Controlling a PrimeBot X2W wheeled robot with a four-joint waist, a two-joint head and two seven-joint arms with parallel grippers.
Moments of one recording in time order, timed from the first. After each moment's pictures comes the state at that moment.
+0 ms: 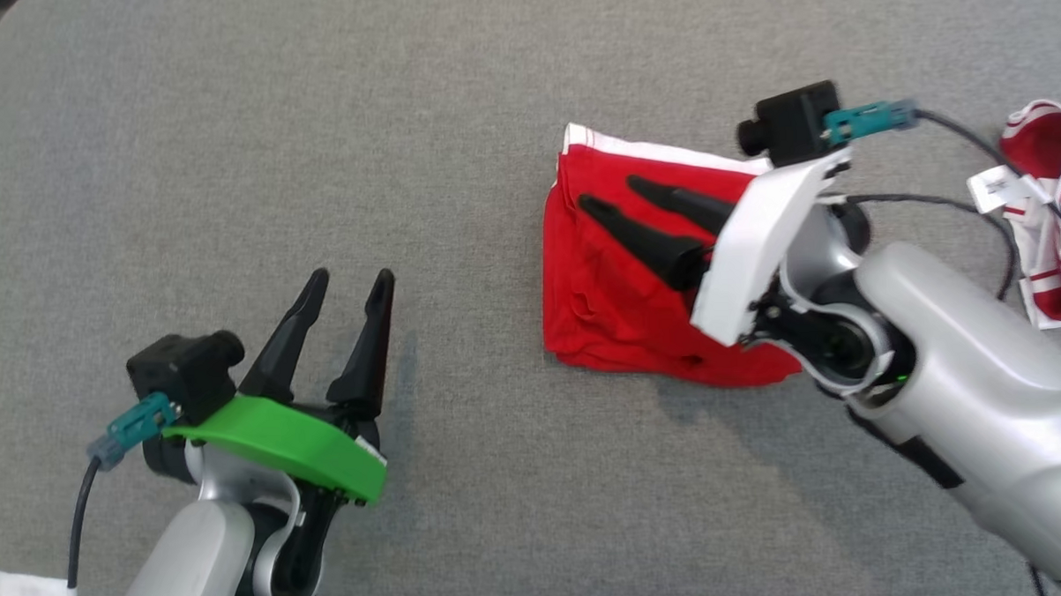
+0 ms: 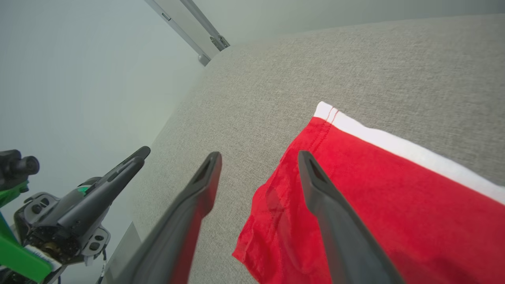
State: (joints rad) left arm -0.24 0.22 -0.44 -0.06 -0.75 0.10 -0.06; right arm -0.65 -0.33 0.80 0.09 1.05 -0.08 0.30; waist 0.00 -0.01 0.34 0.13
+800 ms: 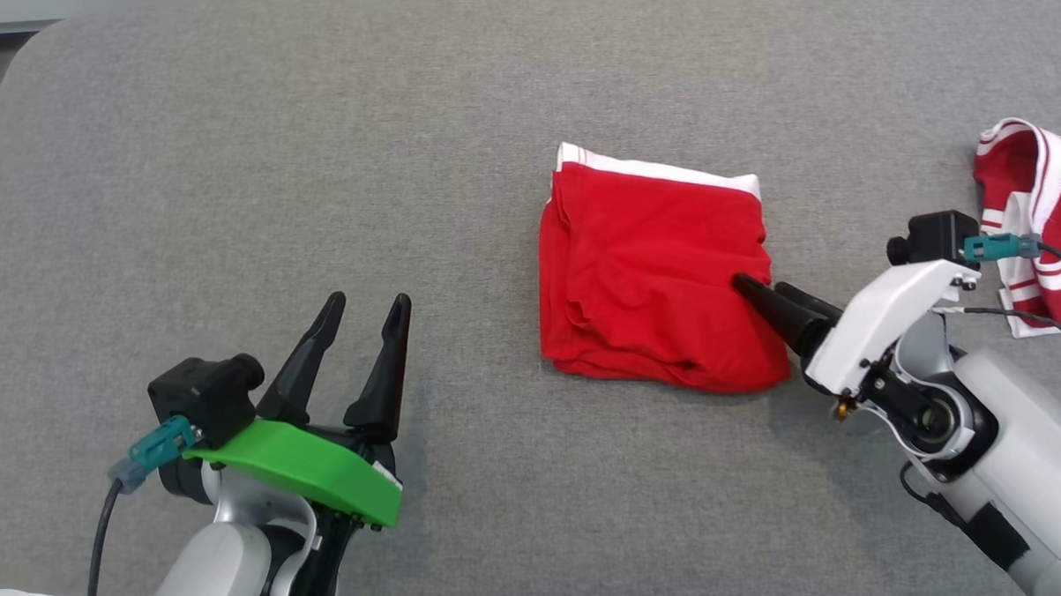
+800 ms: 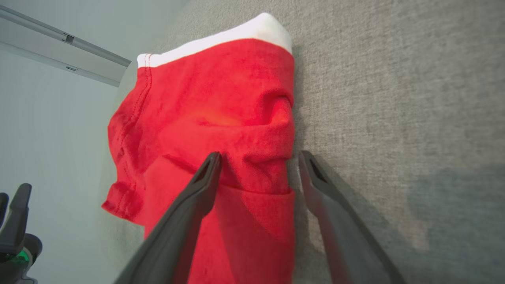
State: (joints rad) left arm -0.18 0.22 -0.46 -0.09 -0.73 0.11 -0.06; right arm -0.39 -0.42 0.63 0.24 1.22 -0.11 0.20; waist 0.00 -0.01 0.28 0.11
